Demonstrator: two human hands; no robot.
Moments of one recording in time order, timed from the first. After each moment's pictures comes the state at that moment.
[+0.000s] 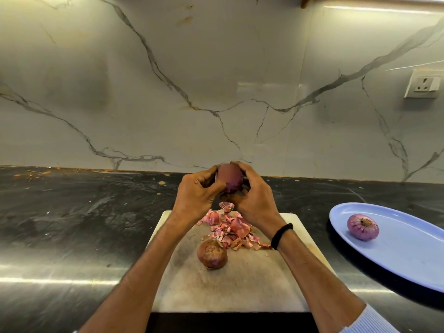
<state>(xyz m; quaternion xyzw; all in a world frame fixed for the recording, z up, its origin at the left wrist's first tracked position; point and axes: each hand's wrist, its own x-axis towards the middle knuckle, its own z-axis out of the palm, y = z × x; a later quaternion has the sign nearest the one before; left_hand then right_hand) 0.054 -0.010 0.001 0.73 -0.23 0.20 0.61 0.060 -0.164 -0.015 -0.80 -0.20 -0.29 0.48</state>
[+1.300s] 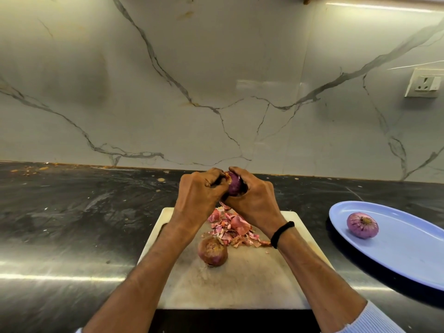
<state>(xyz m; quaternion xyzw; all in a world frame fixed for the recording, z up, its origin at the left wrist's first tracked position) 0.051 -0.012 -0.005 0.79 -0.24 0.37 0.42 0.058 -0.164 -0.020 -0.84 -0.21 -0.35 0.36</state>
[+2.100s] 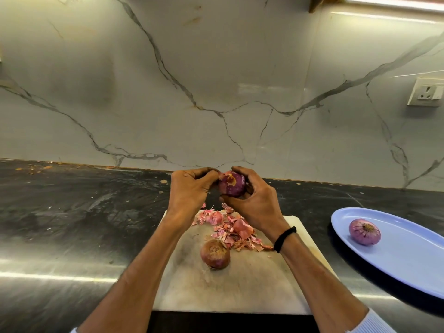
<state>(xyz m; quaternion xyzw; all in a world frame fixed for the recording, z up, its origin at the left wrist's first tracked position) 0.051 -0.003 0.009 0.65 -0.10 0.20 0.72 0.060 -0.163 -0.021 -0.81 -0.22 -0.31 0.45</state>
